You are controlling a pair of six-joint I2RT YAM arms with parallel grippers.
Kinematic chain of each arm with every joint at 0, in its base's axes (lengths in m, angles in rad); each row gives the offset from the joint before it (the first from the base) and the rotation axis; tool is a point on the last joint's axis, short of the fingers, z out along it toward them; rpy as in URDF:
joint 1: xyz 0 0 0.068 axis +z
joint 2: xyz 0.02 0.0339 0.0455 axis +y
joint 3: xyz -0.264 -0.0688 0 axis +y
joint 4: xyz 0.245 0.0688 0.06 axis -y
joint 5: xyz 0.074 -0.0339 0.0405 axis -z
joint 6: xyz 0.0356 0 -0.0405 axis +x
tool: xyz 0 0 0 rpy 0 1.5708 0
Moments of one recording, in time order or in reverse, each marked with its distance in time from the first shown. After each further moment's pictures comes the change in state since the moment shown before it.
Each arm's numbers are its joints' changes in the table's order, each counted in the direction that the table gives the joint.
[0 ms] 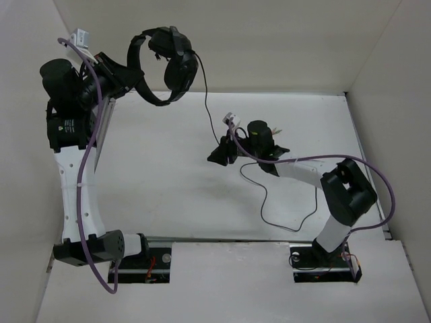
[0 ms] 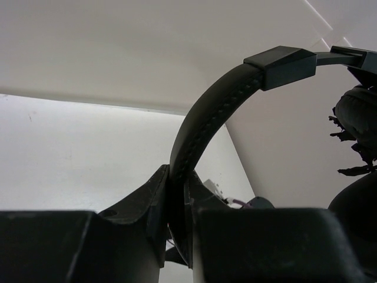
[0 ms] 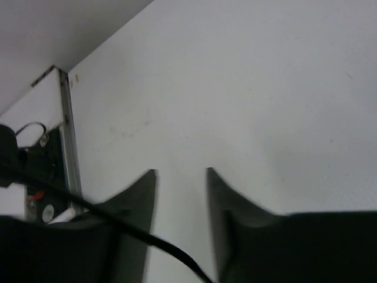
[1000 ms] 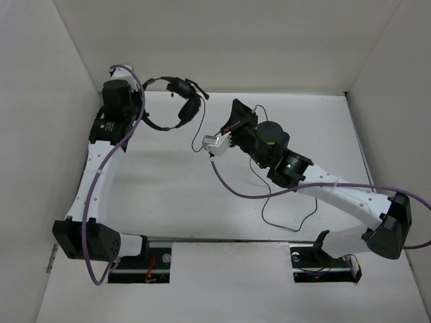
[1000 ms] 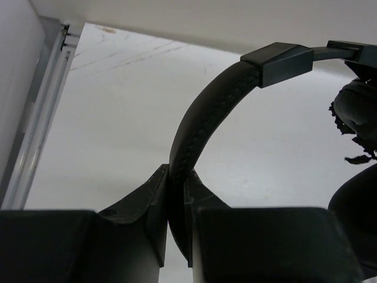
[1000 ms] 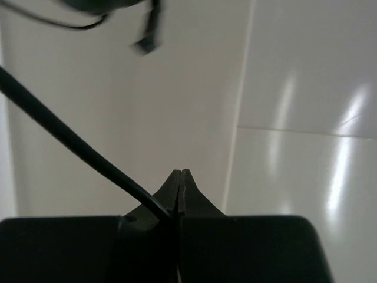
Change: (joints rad) left arm -0.224 0.021 0.316 0.003 -0.735 0.421; right arm 0.287 -0.381 -0.147 -0.229 0.982 -1.972
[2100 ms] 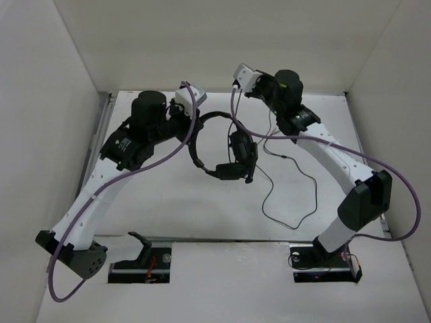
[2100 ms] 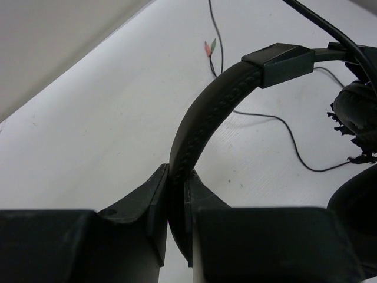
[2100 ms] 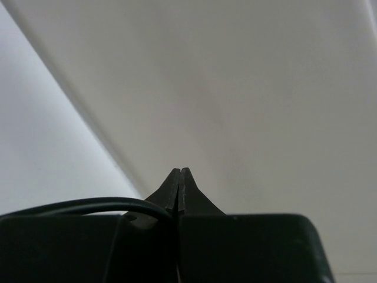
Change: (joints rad) left arm -0.475 -0.109 -0.061 -0.167 0.327 0.346; right arm -0.413 0.282 -0.354 -0.120 -0.303 0.681
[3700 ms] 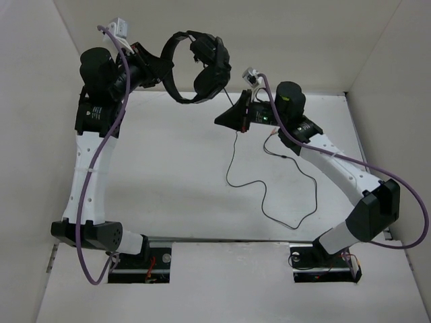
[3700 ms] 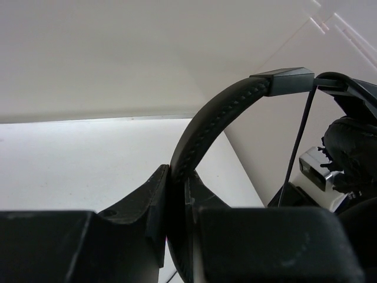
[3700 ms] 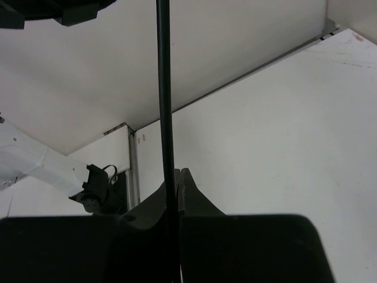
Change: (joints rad) left arm 0.433 0.192 -0.316 0.249 0.215 -0.708; right arm 0.034 -0.104 0.151 0.076 -0.870 1.353
